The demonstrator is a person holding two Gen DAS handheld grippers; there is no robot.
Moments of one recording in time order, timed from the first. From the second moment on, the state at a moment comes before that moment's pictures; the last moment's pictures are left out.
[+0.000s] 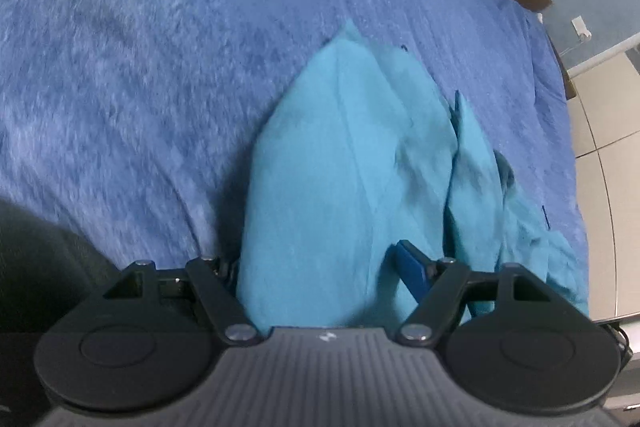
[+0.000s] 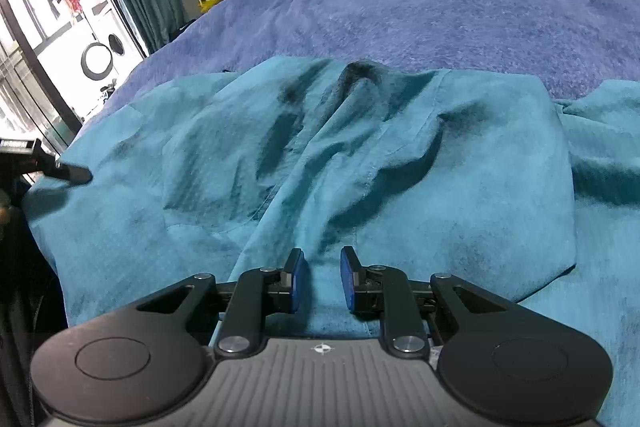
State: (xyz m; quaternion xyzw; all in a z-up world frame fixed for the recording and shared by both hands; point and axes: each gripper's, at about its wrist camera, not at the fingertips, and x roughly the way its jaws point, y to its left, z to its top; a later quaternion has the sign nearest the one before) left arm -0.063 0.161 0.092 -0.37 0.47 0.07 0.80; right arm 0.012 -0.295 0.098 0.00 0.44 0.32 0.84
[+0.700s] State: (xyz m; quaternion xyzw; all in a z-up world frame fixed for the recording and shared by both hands) left arm -0.076 0.066 0.115 -0.34 0.32 0.02 0.88; right arm 0.001 -0.298 0.107 0.01 0.41 0.32 0.86
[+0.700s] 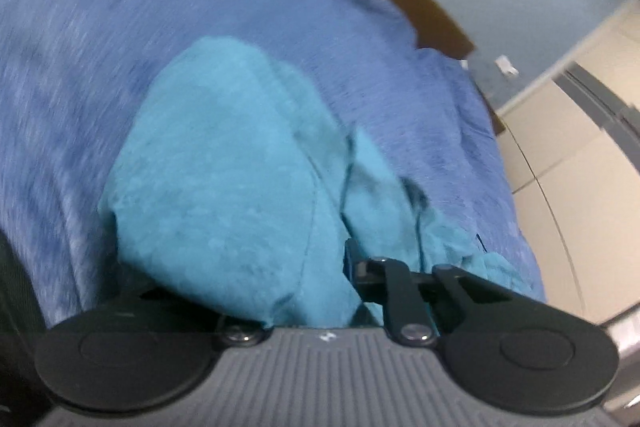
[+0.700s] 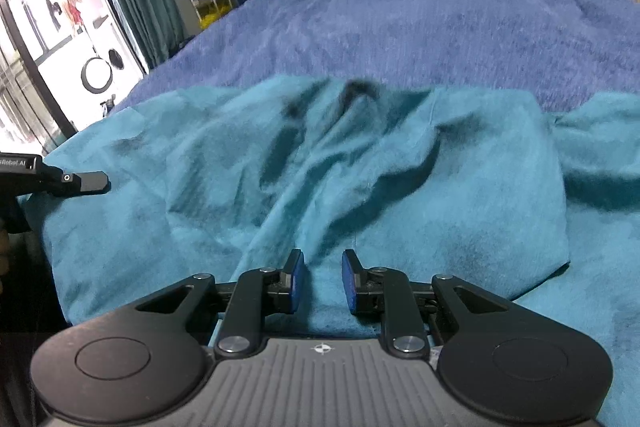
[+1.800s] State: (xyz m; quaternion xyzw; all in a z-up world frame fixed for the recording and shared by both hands) left arm 0.033 -0.248 0.173 0.06 0.24 -0.25 0.94; right arm -0.025 -0.405 0.149 0.20 0.45 0.31 0.81
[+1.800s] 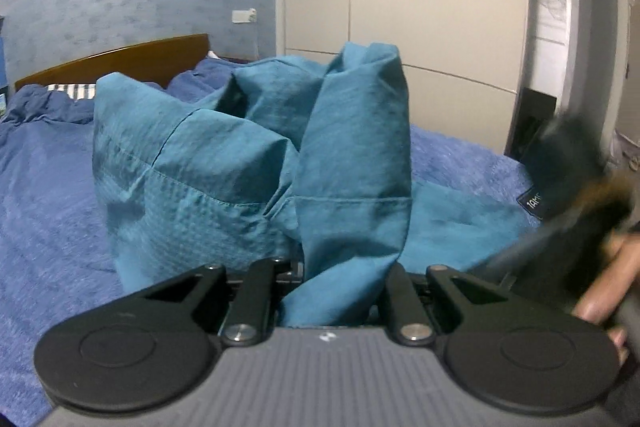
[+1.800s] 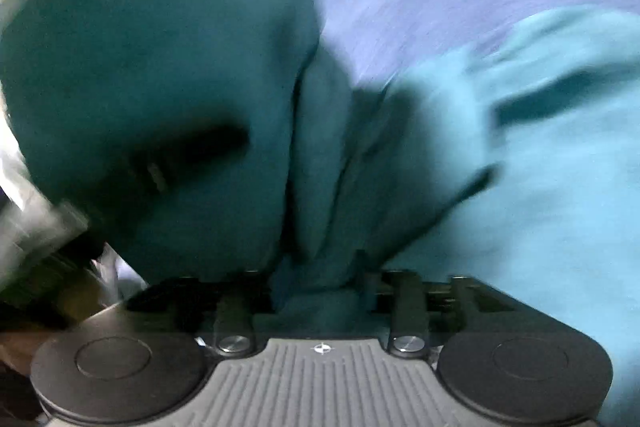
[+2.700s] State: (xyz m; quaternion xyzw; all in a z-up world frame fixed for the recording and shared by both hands) left arm 0.043 -0.327 0.114 0.16 0.27 -0.27 0.91; right arm 0.057 -0.468 0.210 0.16 0.45 0.33 0.82
